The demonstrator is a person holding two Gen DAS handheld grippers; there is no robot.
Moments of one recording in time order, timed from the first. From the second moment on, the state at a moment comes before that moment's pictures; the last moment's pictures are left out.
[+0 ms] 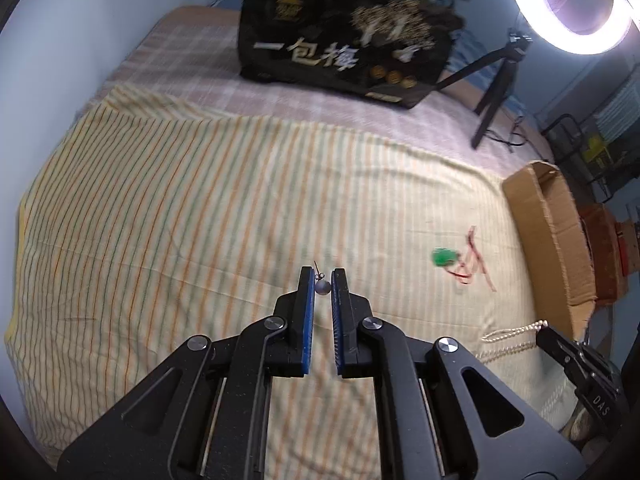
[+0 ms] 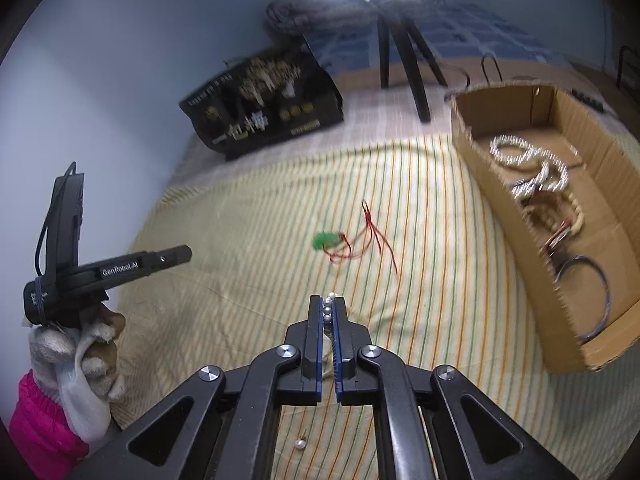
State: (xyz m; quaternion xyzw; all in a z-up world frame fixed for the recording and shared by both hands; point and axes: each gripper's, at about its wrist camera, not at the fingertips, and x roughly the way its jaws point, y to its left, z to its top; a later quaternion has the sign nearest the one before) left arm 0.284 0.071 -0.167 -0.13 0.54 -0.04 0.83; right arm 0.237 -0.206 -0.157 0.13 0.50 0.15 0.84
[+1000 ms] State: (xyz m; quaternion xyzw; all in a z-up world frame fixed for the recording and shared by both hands) left arm 0.234 -0.115 -0.083 -0.09 0.48 -0.20 0.85; right arm 0.196 -0.334 -0.046 0.14 0.38 0.08 0.91
